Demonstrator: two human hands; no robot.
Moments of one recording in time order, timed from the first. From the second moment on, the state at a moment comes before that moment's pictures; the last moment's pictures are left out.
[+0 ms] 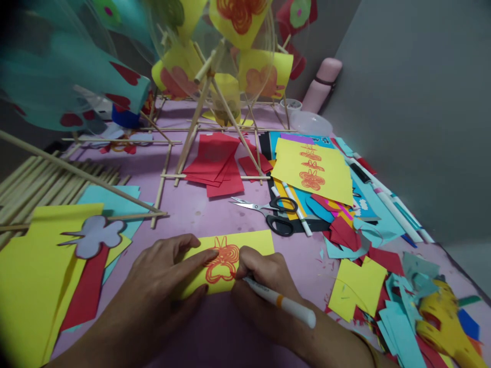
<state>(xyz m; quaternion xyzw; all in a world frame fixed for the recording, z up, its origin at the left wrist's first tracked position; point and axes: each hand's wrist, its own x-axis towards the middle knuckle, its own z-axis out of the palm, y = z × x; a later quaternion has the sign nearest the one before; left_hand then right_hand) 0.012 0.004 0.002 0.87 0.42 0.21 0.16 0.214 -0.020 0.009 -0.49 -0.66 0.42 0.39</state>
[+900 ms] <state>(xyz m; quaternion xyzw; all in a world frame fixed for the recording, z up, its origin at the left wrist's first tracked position) 0.013 0.005 0.004 0.87 0.42 0.20 0.16 0.215 -0.020 0.008 -0.47 -0.67 0.43 0.37</state>
